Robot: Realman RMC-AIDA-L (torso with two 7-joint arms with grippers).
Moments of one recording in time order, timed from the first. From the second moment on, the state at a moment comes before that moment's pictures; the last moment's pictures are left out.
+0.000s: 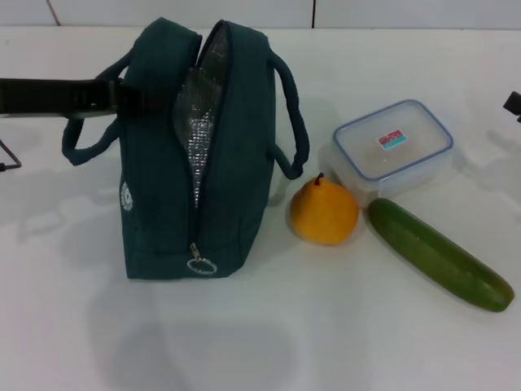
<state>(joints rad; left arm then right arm) -0.36 -2.08 0.86 1.37 2.04 1.57 -2.56 0.47 2.00 -0.48 -0.34 -1.61 -1.32 1.33</state>
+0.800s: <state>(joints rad) -0.39 -2.08 0.87 1.38 2.02 1.57 -2.57 0.61 1.99 -0.53 -0.20 -1.63 -1.14 1.58</state>
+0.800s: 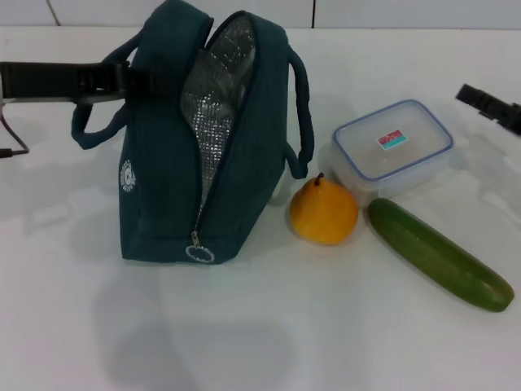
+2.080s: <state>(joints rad) -0.42 -2.08 0.86 1.37 2.03 1.56 -2.56 0.69 2.02 -0.58 -0.13 -1.62 -1.06 1.58</state>
